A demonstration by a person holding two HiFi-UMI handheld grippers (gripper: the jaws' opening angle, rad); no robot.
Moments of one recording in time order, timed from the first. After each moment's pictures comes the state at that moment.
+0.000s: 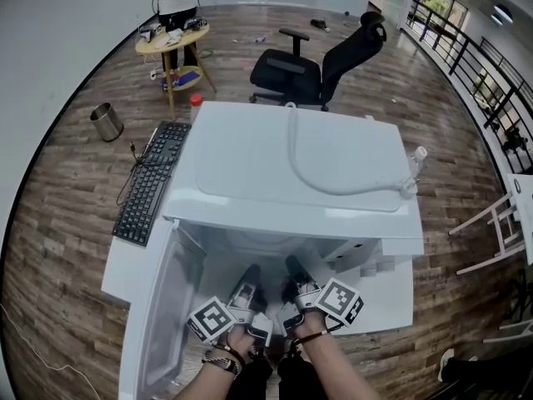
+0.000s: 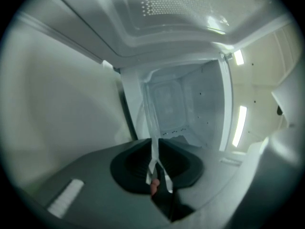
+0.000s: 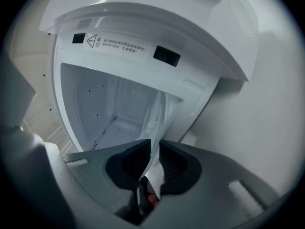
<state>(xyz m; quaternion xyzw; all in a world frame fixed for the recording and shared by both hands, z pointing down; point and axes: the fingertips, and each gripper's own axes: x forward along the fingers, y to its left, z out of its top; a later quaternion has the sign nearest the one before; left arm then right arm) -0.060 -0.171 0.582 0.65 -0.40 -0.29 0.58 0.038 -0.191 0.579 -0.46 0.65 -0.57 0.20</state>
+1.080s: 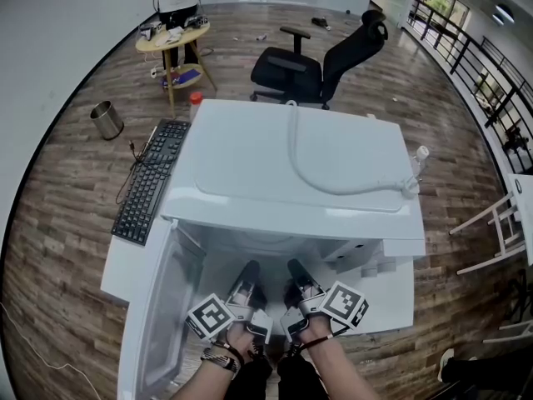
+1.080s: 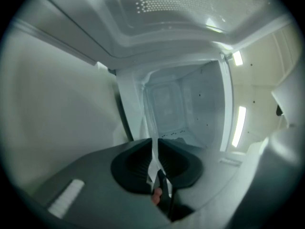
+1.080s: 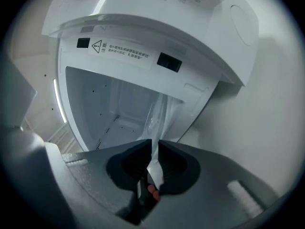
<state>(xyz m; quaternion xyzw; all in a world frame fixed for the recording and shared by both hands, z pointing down) -0.063 -0.179 0.577 0.66 -0.40 -0.29 0.57 0.039 -0.183 0.572 -0.45 0.66 -0.57 0.20</state>
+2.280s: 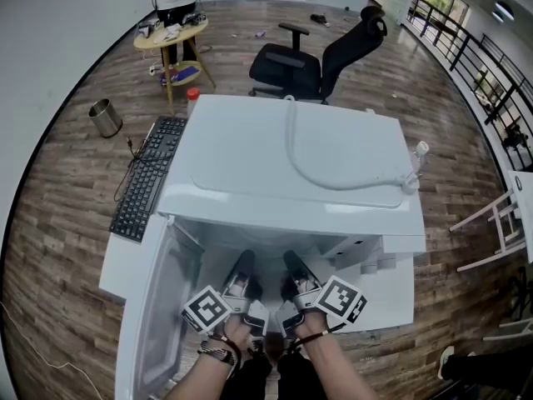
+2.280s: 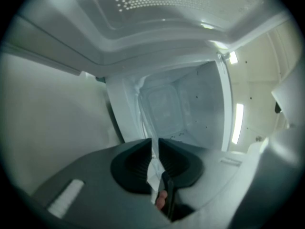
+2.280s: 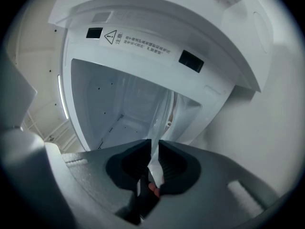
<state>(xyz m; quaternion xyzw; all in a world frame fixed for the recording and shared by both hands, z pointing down) -0.071 -0.195 0.568 0.67 -0.41 -0.29 0.54 0.032 -0.193 0.558 -0.45 0.68 -0.55 0.20</state>
